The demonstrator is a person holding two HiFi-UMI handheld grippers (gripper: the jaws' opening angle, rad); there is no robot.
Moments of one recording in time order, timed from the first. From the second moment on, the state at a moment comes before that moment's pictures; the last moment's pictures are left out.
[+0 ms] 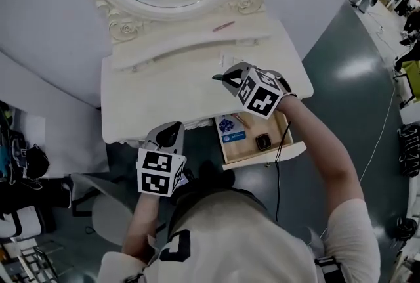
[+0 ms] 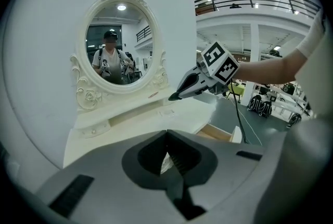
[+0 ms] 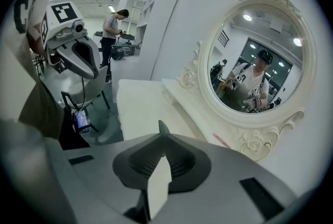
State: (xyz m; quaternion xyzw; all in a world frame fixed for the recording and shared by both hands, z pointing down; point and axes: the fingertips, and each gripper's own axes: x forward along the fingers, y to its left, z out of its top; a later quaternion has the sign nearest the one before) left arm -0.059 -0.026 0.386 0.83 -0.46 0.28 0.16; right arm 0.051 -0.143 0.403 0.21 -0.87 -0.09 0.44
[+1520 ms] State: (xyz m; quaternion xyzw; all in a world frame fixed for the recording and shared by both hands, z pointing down) left arm -0.028 -0.022 0.413 0.86 -0.38 0.29 0.17; right arm 0.086 -0.075 0.441 0.23 -0.86 -0.02 0.46
